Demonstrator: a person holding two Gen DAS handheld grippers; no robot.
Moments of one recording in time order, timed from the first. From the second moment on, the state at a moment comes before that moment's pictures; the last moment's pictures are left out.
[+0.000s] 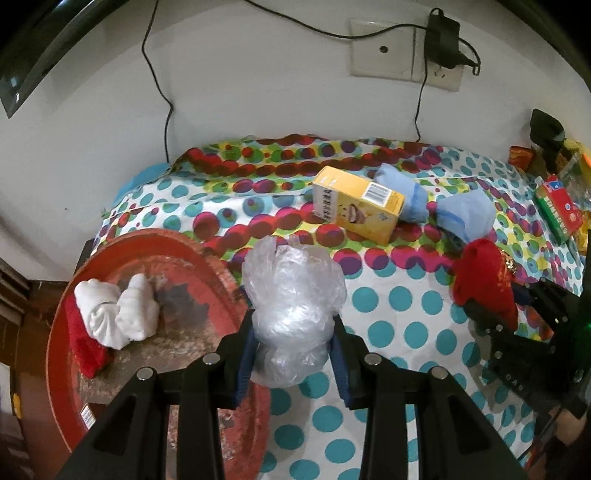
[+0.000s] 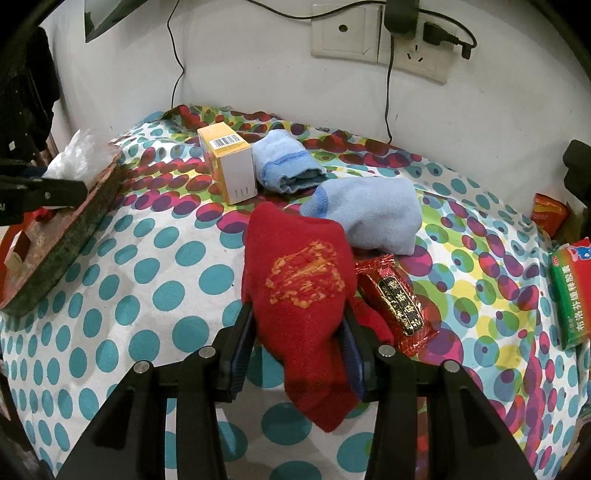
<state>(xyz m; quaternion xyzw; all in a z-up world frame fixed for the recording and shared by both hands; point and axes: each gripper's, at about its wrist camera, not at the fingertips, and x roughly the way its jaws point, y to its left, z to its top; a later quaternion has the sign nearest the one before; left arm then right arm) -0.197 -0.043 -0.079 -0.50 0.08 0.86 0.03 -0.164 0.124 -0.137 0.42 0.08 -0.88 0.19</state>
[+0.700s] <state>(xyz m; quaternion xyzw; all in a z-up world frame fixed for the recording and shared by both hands) -0.189 -0.088 -0.078 -0.50 0.07 0.86 -0.01 -0.163 0.122 -0.137 0.42 0.08 -0.88 0.19</state>
